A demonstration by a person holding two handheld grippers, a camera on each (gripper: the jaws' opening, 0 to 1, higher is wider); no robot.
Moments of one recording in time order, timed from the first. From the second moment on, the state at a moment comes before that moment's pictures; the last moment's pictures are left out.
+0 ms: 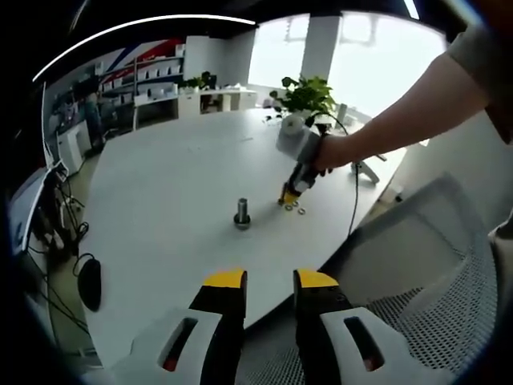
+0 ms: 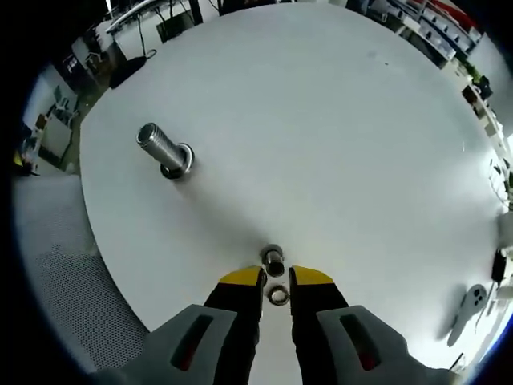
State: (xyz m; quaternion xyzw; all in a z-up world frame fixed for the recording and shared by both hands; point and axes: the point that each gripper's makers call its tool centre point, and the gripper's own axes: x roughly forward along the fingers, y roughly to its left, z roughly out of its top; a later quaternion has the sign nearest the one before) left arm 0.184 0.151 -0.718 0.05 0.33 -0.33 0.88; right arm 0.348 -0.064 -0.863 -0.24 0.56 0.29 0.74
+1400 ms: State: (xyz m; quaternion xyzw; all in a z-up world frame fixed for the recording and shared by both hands) left arm 0.184 0.153 -0.721 0.06 0.34 -0.33 0.88; right arm 0.310 -0.078 -0.879 -0.26 0.55 0.32 0.72
